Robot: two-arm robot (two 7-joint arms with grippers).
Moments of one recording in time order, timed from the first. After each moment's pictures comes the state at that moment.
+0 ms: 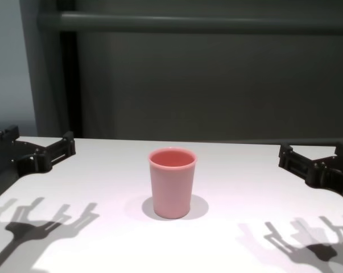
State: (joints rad) left arm 0.01 0.22 0.15 -1.53 -0.14 -0.08 -0.05; right arm -0.06 0.16 -0.26 -1.64 0.19 -0.04 -0.06
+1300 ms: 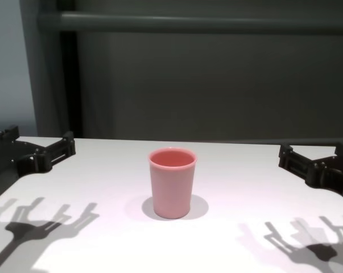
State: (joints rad) left arm 0.01 0.22 0.15 -1.53 -0.14 -0.08 -0.05; right arm -0.06 0.16 -0.26 -1.64 0.19 -0.04 -0.06
